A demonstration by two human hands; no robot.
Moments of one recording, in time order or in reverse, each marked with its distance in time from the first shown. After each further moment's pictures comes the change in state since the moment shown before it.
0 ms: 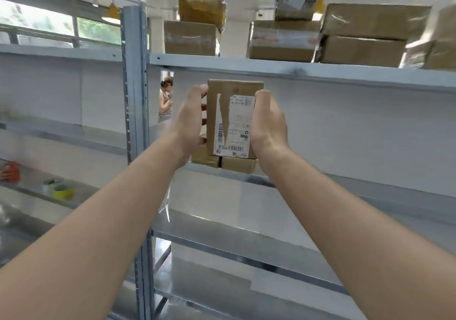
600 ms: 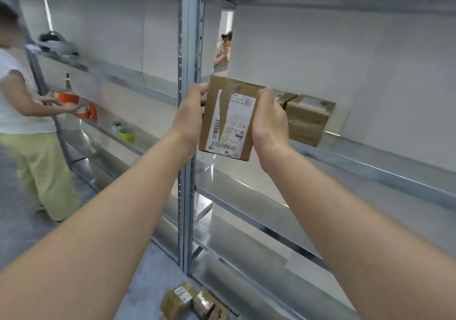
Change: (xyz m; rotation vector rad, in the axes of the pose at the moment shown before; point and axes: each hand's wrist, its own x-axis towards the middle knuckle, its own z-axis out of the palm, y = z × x) left_hand 0.022 -0.143 -0.071 0.073 0.275 -0.083; right_hand 0.007 0.126 0.123 0.087 -0.301 0.221
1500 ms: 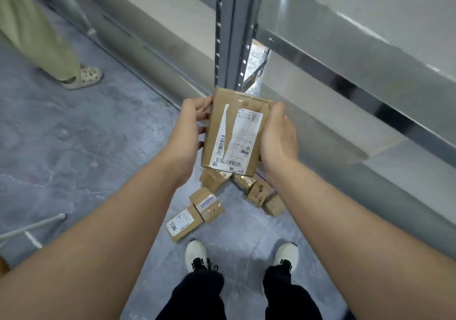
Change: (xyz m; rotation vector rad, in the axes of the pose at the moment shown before) left_hand -0.031 -0.467 -0.154 0.000 0.169 -0.822; right_hand -0.024 0.444 0.225 -0.270 -0.102 0.677
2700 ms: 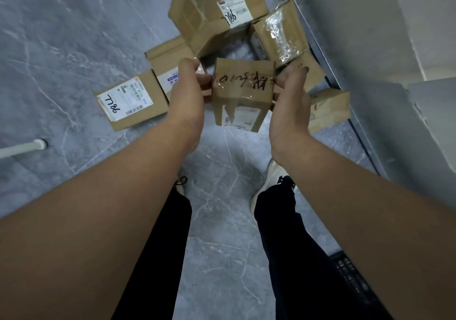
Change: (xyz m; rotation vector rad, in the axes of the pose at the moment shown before) left_hand 0.204 -0.497 0.057 -0.149 0.406 -0.610; right_hand 0.224 0.449 0.109 -0.091 -0.205 0.431
